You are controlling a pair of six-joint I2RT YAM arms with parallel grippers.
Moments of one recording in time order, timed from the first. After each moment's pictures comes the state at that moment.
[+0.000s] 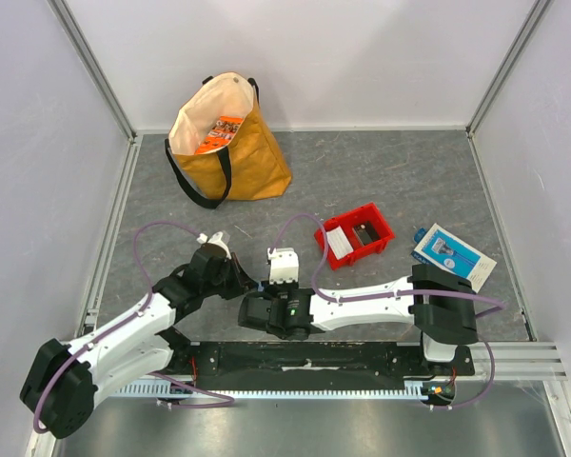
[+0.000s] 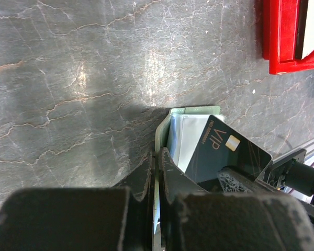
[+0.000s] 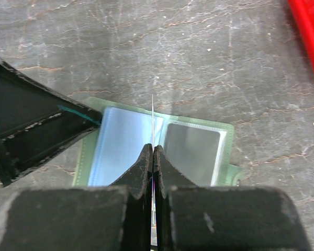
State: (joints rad) left arm -0.61 0.88 0.37 -0.25 0.09 -0.89; right arm 1.45 1.77 1.20 -0.55 0.90 1.17
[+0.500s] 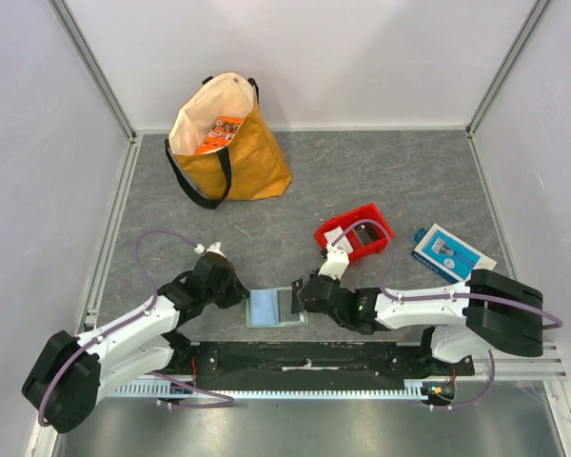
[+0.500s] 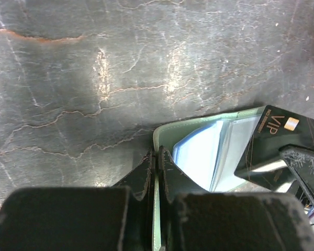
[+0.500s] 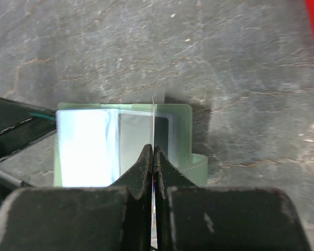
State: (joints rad) left arm -0.61 0.91 0.29 -0.23 0.03 -0.90; right arm 1.26 1.40 0.60 0.02 0.56 1.12
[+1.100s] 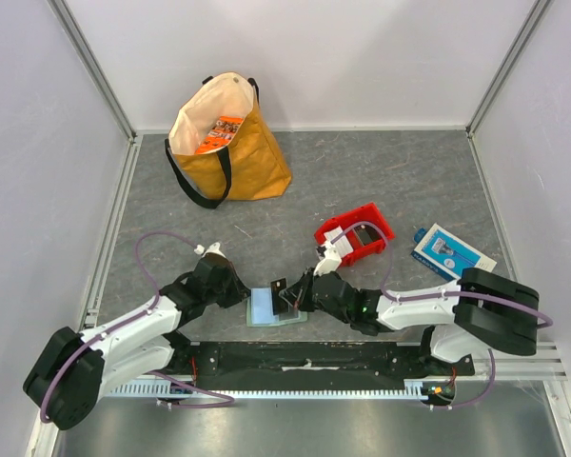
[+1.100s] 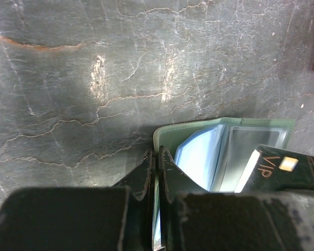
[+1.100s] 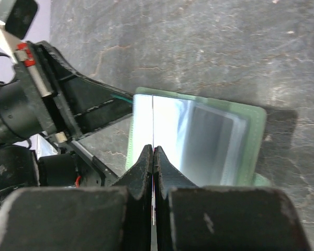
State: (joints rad) left arm -0.61 0.94 0.26 -0.16 0.02 -0.93; right arm 1.21 1.42 0.48 0.47 0.32 1.11
